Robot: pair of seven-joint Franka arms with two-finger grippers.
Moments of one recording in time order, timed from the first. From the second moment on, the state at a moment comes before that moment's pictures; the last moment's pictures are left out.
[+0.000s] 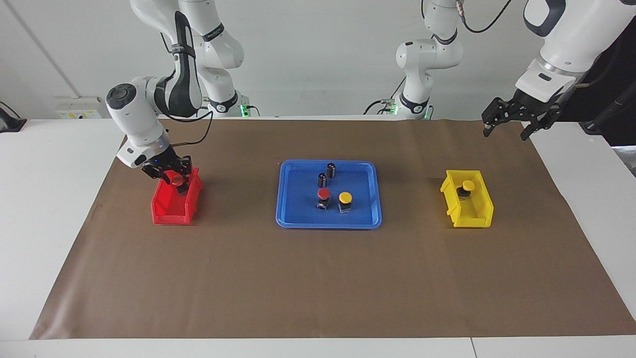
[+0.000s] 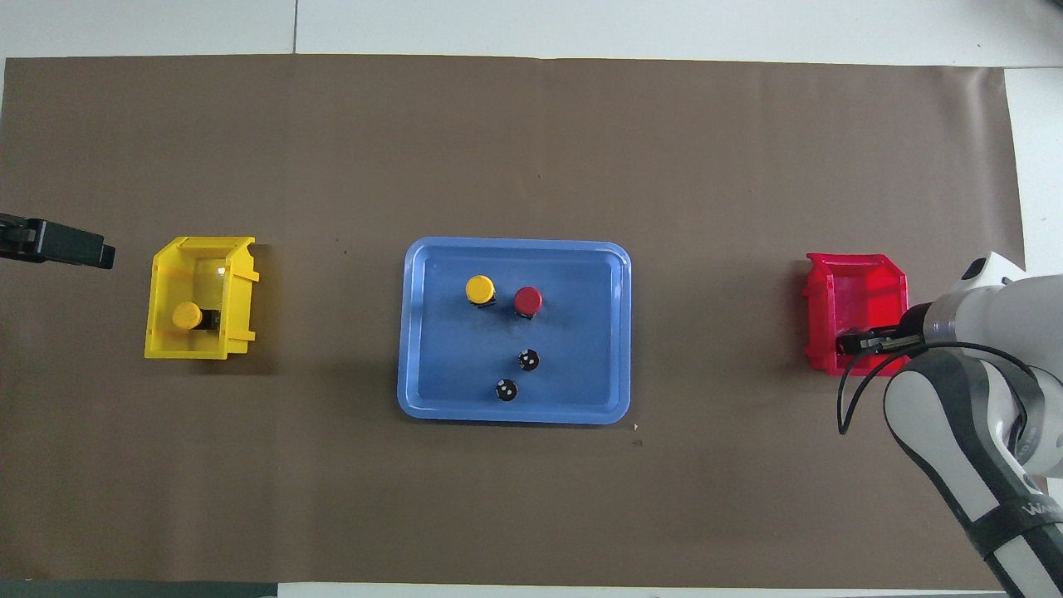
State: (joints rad) left arm -0.02 -0.06 -0.05 -1.75 -0.03 1.73 0.15; right arm -0.16 -0.10 0.02 -2.41 0.03 2.30 -0.29
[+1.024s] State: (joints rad) left arm 0.02 -0.01 -0.05 -2.22 -0.03 2.22 0.15; right arm 0.09 0.10 0.06 -1.72 0.02 1.78 0.02
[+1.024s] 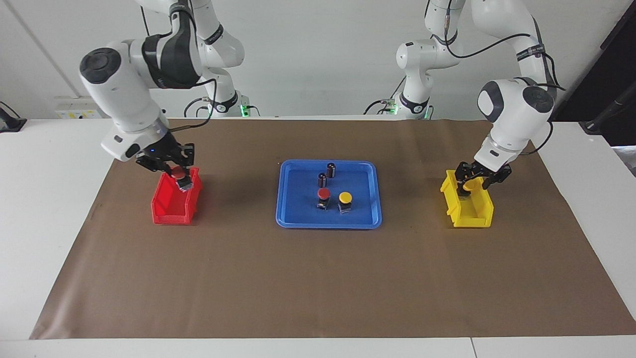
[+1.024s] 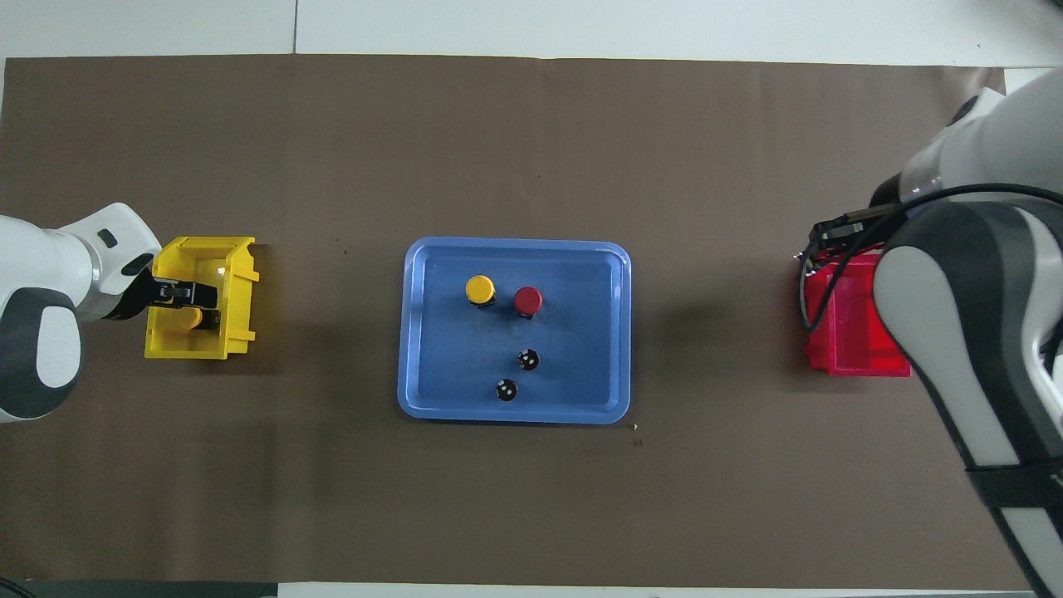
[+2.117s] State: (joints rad) left arm 0.04 -0.01 -0.05 -2.26 -0.03 2.25 0.10; right arm 0.45 0.22 0.07 -1.94 0.02 2.27 0.49
